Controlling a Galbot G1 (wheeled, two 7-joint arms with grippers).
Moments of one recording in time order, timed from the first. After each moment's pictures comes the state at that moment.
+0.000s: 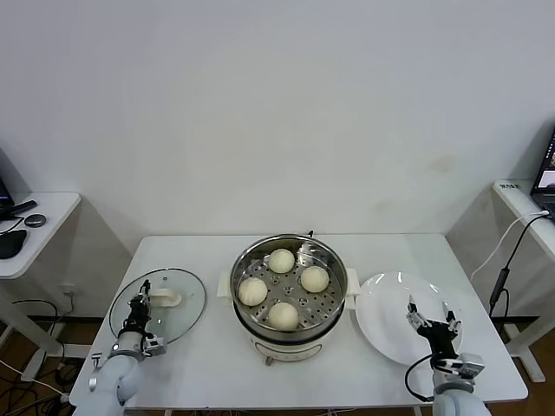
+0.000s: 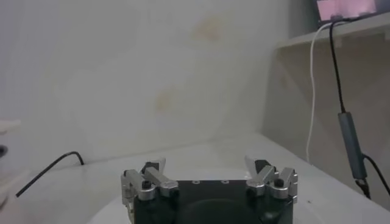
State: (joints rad) left arm 1.04 -1.15 -0.43 -1.18 1.12 0.09 -0.26; right arm -1.36 1.40 0.77 1.66 0.36 0.04 -0.08
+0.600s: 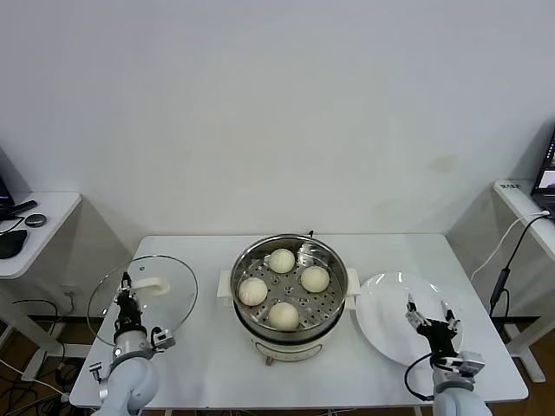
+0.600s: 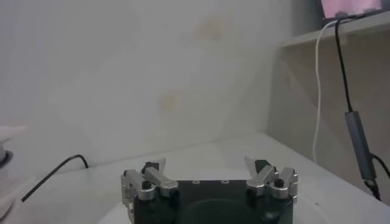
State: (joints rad) left arm 1.21 -1.23 -0.48 -1.64 1.21 0.50 -0.12; right arm -1.37 1.40 0.77 1.68 0.38 0.02 -0.07
